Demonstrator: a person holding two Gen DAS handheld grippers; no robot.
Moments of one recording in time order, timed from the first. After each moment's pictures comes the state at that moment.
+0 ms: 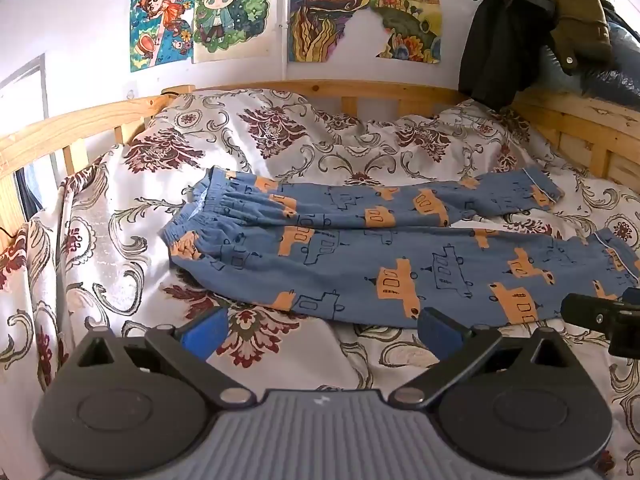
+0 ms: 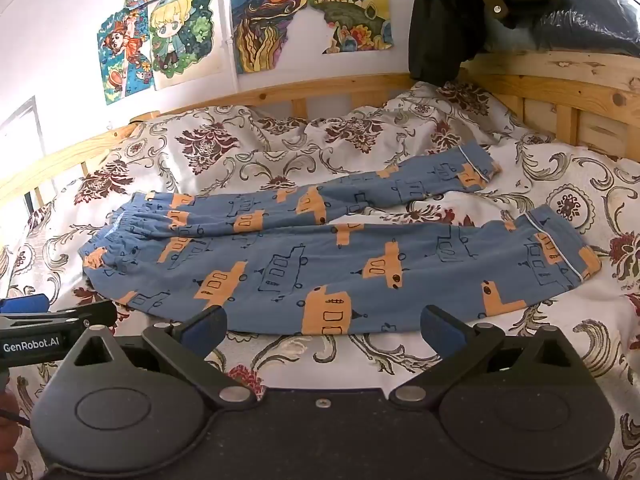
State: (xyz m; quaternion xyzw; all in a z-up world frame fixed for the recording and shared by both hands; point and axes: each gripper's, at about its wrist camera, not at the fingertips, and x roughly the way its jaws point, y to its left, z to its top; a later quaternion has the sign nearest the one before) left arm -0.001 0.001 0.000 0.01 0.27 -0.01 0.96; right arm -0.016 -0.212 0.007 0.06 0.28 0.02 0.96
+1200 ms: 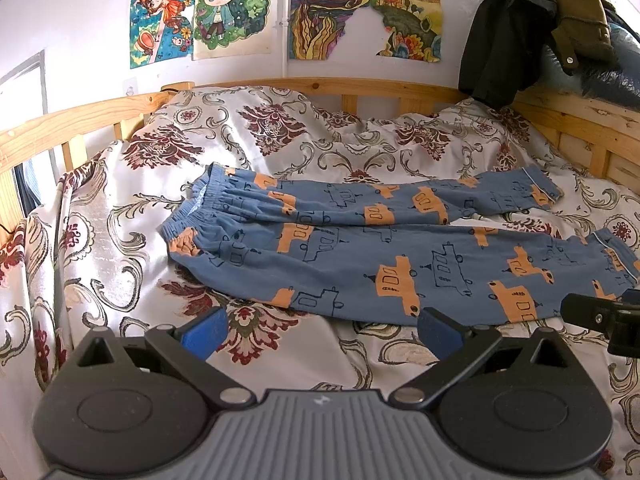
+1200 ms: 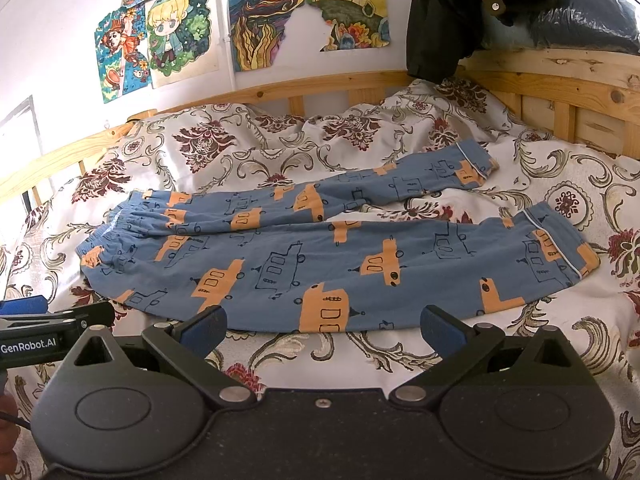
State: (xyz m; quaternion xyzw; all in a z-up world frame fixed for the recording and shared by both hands) left arm 0.000 0.001 -0.003 0.01 0.27 0.00 0.96; right arm -0.016 -0.212 0.005 0.06 0.28 0.02 0.96
